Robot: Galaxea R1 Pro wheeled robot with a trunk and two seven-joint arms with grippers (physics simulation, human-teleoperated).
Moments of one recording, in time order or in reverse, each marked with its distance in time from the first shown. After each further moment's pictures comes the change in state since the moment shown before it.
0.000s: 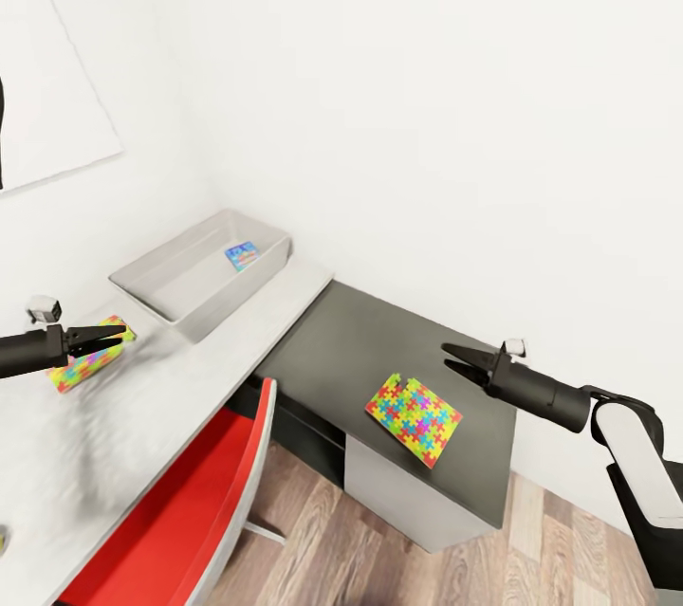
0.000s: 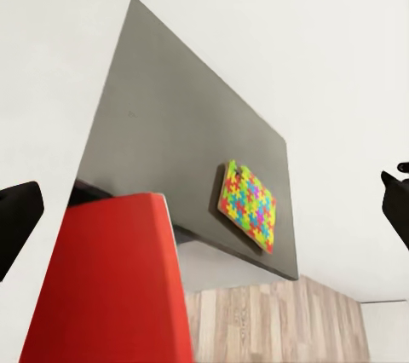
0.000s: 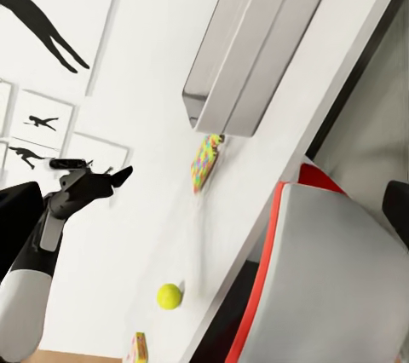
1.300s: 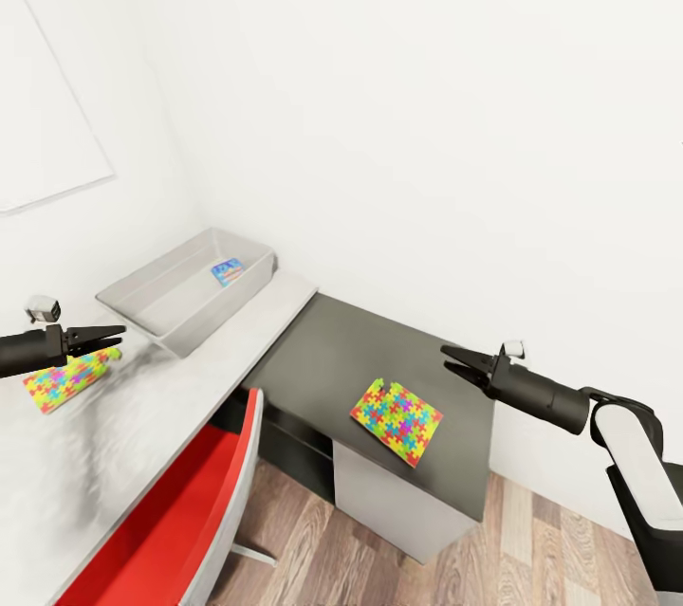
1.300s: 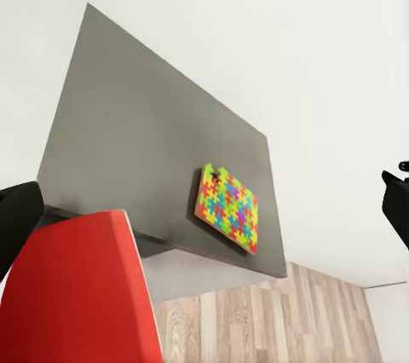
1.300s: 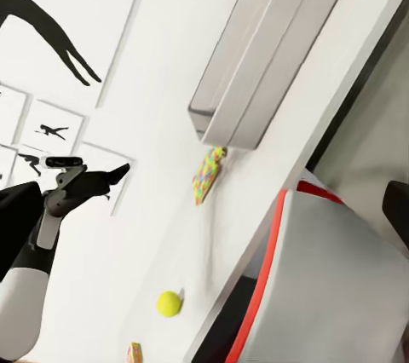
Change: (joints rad) left arm 0.000 0.004 -0.003 -0.003 0.000 -0.006 0.000; right arm 0.005 0.000 0.002 0.000 0.006 0.000 0.000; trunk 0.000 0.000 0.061
